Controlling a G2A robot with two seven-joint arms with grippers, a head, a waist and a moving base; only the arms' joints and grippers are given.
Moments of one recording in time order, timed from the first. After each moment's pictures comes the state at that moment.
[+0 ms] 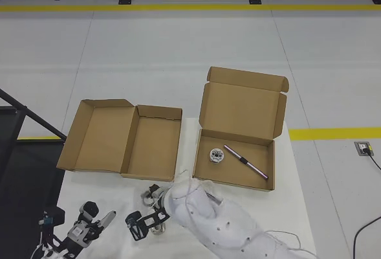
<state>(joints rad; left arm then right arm) 1.78 -1.13 -1.81 -1.76 0.66 -0.61 -0.11 -0.61 -1.57 0.61 -1.39 -1.99 -0.96 0.48</state>
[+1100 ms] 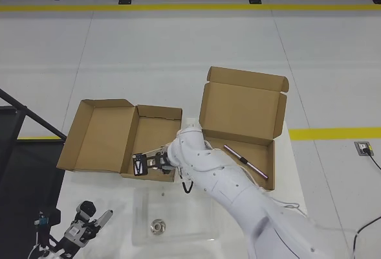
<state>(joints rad) 1.78 -1.12 -1.83 -1.76 0.64 -0.62 -0.11 -0.09 -1.90 0.51 -0.33 -1.62 -0.83 0.25</state>
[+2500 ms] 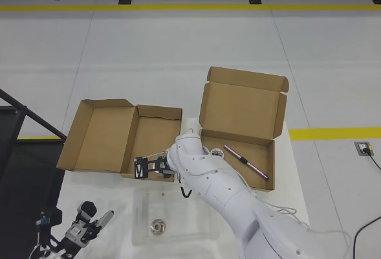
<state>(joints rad) 1.78 -1.12 -1.83 -1.76 0.65 -0.62 -0.11 -0.08 -1.96 0.49 -0.21 -1.61 -0.79 0.24</state>
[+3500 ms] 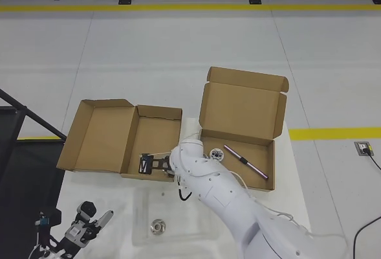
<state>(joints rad) 1.78 -1.12 -1.83 -1.76 0.65 -0.62 -0.10 -0.12 -1.96 0.53 -0.21 -1.53 -0.66 0.44</state>
